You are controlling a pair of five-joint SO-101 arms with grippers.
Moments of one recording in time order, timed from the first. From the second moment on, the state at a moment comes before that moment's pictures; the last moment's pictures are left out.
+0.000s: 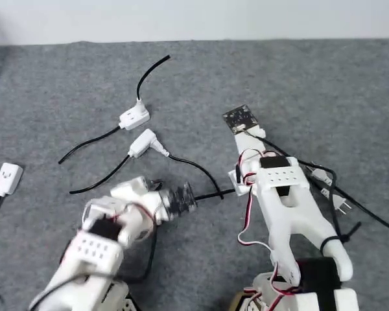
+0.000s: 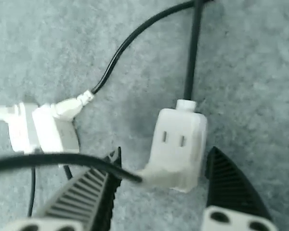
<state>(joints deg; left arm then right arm) 14.0 -48.7 79.2 35.2 -49.3 -9.1 -11.0 43.1 45.4 17.4</state>
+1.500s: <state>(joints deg) 14.5 5.5 33.9 63.0 -66.2 -9.1 -11.0 43.1 45.2 18.5</state>
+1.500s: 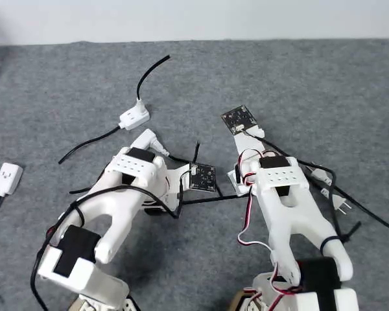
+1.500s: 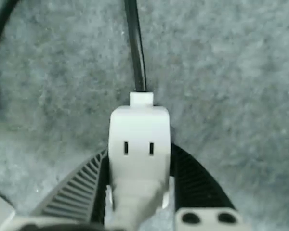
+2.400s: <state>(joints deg) -15.4 -0.1 18.3 53.3 -41.0 -9.1 -11.0 47.2 38.5 22.0</state>
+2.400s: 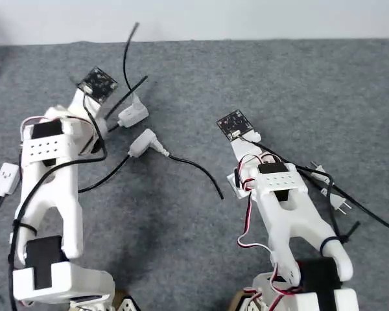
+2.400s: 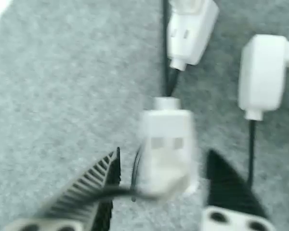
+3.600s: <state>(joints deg) -49.6 6.6 30.7 26.3 -58.9 -9.1 -11.0 49.0 36.4 22.1</state>
